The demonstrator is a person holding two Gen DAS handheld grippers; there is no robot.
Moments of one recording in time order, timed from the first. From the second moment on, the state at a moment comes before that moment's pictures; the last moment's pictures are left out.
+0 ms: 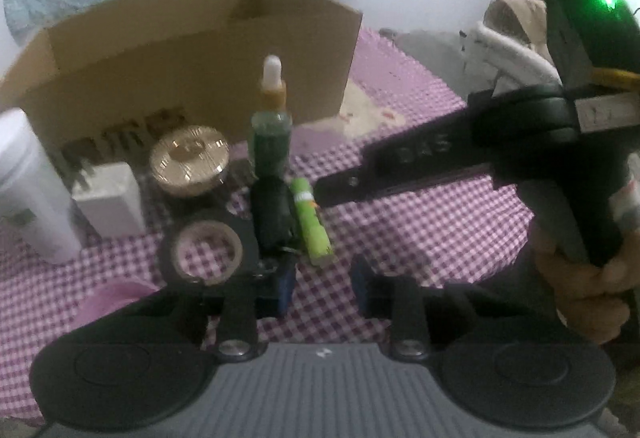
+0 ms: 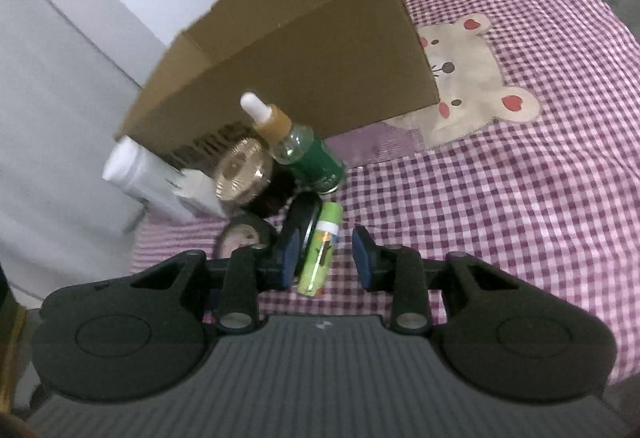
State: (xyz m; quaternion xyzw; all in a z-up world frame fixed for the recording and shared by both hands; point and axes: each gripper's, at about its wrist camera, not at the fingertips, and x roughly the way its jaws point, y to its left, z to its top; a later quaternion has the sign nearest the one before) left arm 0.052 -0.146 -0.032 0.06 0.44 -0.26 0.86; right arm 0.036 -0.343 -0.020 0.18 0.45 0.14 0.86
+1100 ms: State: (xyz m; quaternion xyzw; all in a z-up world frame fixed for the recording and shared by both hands) left arm 0.059 -0.201 -0.052 0.14 0.44 -0.26 0.85; right arm 0.024 -0.369 -0.060 0.29 0.49 0.17 0.80
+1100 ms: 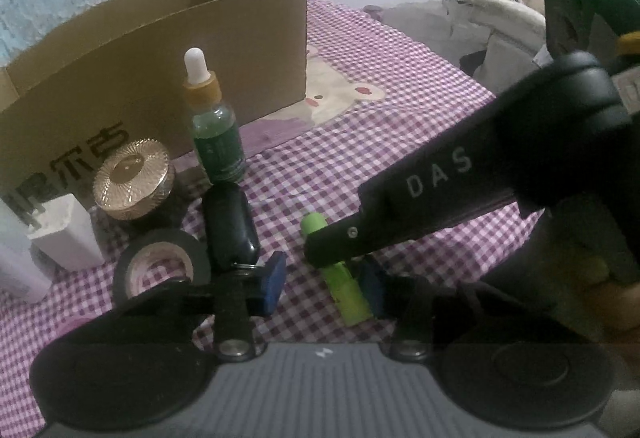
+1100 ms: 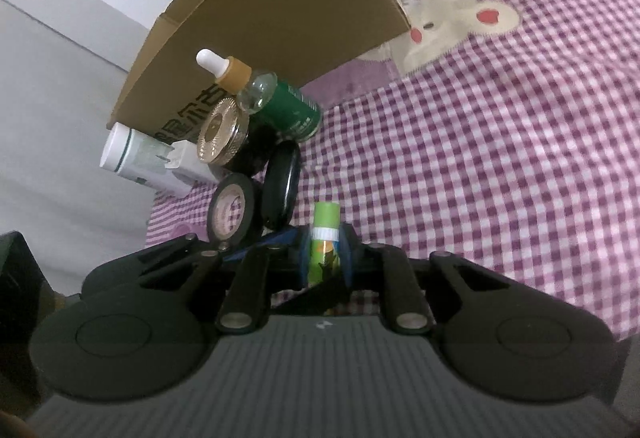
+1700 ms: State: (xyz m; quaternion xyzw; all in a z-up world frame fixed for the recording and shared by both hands) left arm 0.042 -0.191 -0.039 0.12 0.43 -0.25 0.86; right arm 0.015 -0.376 -0.056 0.33 0.48 0.18 0.79
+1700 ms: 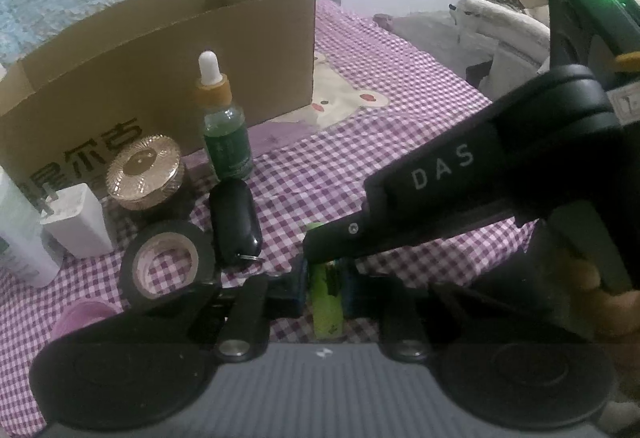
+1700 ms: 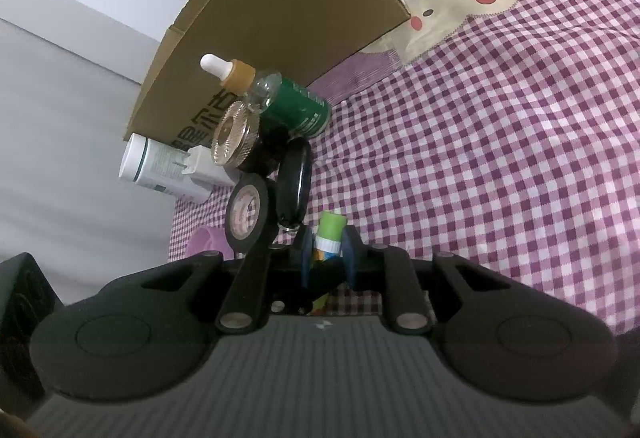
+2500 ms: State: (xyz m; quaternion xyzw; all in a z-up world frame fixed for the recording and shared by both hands) left arm 0.099 -0.105 0.121 0.06 0.30 -0.20 0.93; right arm 0.080 -0.290 0.131 0.20 0.32 0.29 0.88
